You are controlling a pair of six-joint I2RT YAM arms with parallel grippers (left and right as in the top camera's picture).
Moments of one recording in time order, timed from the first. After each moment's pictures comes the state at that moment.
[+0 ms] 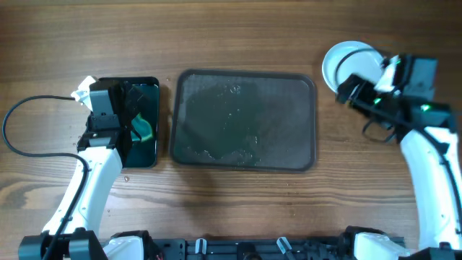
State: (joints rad) left arm 0.07 1.35 0.75 -0.18 -0.24 -0.68; right arm -0.12 1.33 1.11 -0.79 -0.18 0.37
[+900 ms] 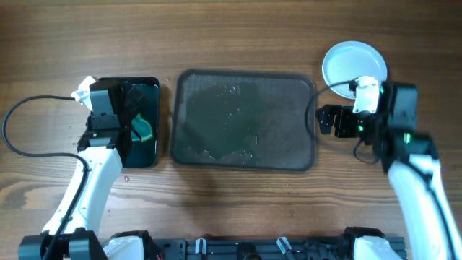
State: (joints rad) left arm 0.07 1.35 0.75 -0.18 -0.24 -0.68; right arm -0.07 1.15 0.81 -0.54 -0.33 0.00
